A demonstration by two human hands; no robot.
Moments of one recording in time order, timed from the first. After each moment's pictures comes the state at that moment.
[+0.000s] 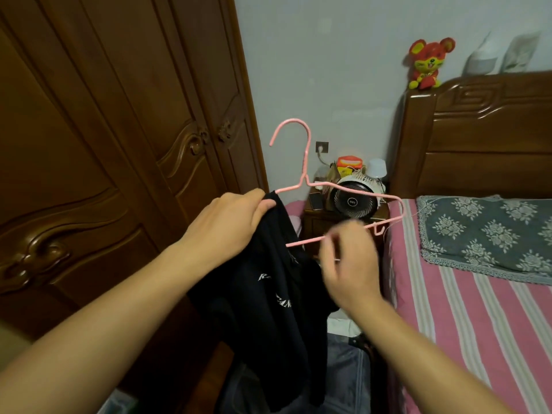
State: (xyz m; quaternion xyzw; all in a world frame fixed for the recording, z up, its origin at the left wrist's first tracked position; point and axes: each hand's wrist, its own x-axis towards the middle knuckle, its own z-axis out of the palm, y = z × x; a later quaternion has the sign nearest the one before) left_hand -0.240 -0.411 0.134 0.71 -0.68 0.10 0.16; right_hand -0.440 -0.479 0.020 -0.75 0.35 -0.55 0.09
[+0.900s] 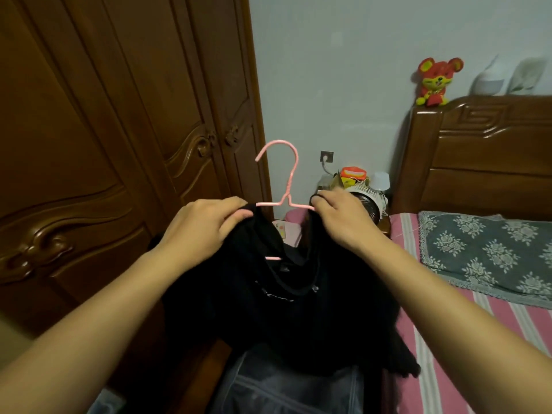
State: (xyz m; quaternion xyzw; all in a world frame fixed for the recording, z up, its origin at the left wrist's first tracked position) left_hand -0.185 -0.395 0.120 0.66 -0.70 0.14 0.23; right_hand -0.415 -0.535 0.106 -0.84 0.38 -0.32 0.20
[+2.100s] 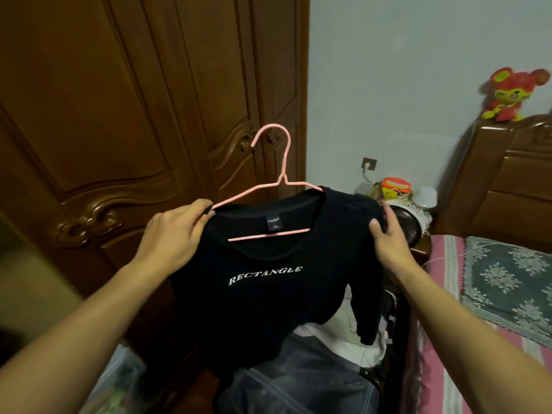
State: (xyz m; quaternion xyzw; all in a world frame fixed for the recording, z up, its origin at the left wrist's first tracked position) left_hand -0.117 -0.332 0.103 0.77 -0.55 0.24 0.22; right_hand -0.406 -0.618 0.018 -0.69 0.41 -0.39 0.45
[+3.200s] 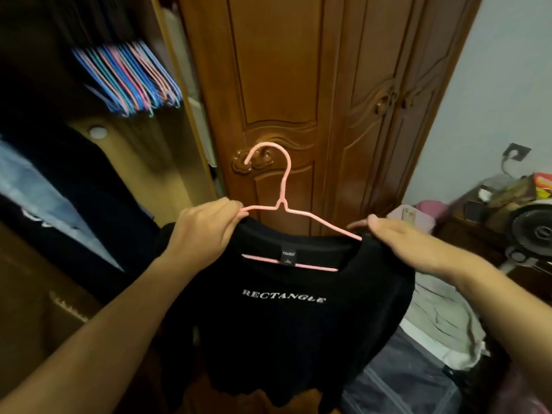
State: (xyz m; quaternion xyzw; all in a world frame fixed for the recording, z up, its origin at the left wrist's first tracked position) left_hand -0.044 -0.050 0.065 0.78 -0.52 0.32 0.16; right_hand -0.255 -0.355 0.073 -0.88 0.13 0.03 0.47
